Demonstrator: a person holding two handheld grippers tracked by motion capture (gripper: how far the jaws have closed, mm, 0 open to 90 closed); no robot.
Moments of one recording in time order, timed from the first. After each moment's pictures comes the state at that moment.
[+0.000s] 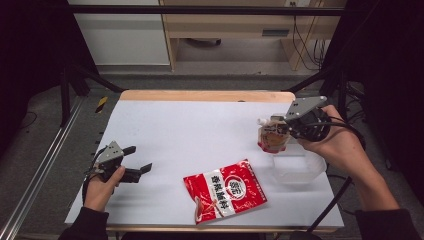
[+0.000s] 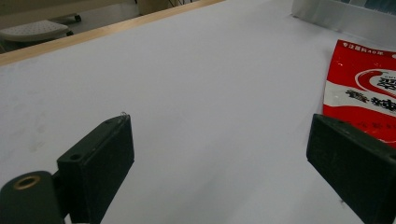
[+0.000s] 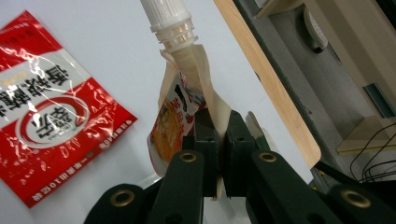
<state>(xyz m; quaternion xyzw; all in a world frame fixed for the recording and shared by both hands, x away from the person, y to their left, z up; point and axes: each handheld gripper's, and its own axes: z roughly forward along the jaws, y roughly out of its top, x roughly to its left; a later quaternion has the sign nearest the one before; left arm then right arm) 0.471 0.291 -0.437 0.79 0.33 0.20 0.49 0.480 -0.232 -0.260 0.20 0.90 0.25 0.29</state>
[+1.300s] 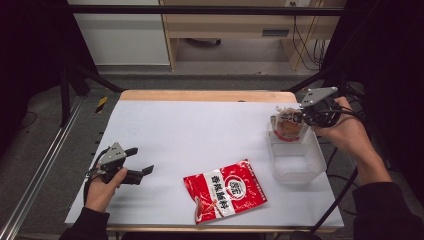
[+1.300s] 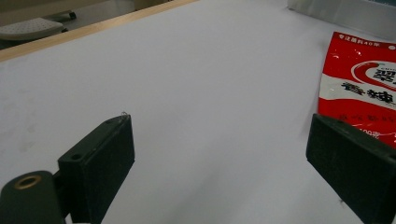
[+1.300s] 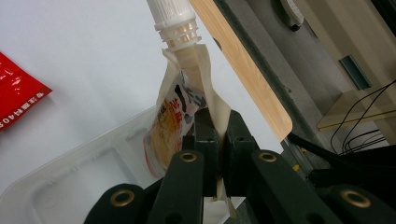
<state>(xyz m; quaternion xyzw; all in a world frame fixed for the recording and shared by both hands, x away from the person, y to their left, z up) 0.469 0.285 -0.438 0.79 0.32 0.19 0.48 0.537 -0.286 -0.289 0.24 0.89 0.23 0.31</state>
